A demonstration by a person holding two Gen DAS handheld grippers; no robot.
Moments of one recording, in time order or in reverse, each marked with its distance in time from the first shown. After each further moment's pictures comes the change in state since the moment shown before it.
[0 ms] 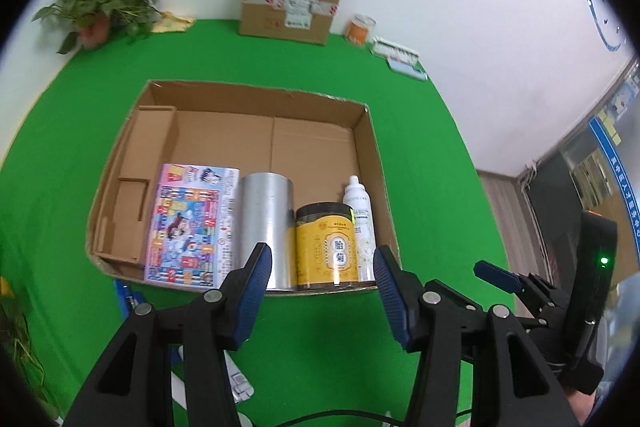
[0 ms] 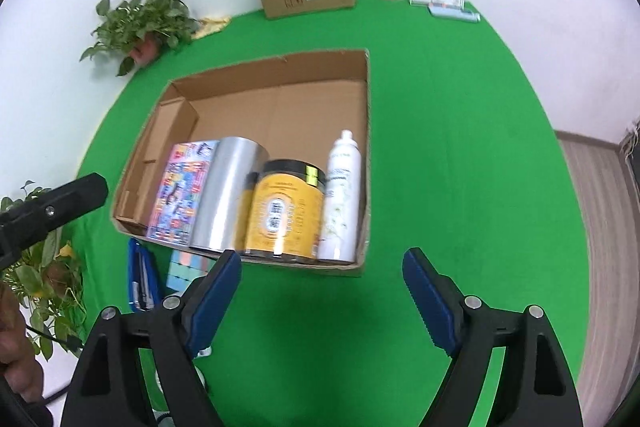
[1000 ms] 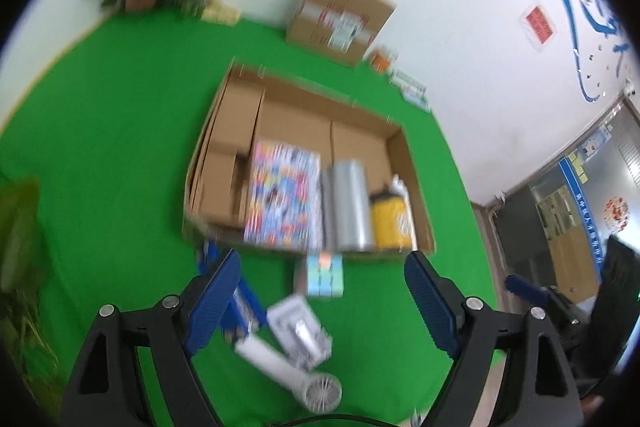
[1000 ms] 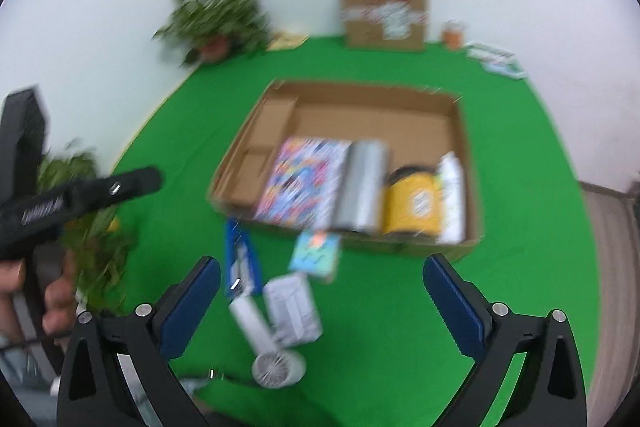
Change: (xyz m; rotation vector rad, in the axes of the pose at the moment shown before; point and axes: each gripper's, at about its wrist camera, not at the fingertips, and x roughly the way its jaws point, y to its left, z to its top) left arm -0.068 0.190 -0.059 -0.137 -0.003 -0.173; right arm -0.102 0.197 -0.082 -0.170 -0.080 0.060
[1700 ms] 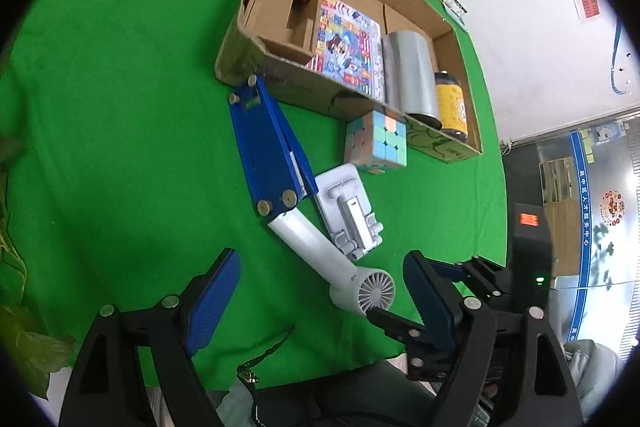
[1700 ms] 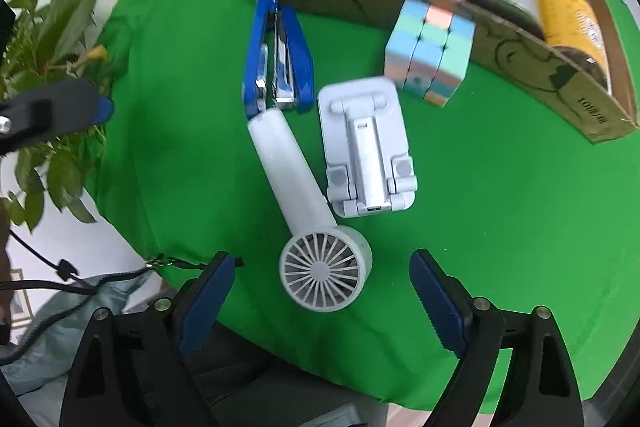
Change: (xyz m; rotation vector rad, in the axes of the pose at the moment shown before) left arm 0.048 0.069 -0.080 -0.114 0.314 -0.020; right arm 0.163 0.058 -0.103 -0.116 0.557 0.100
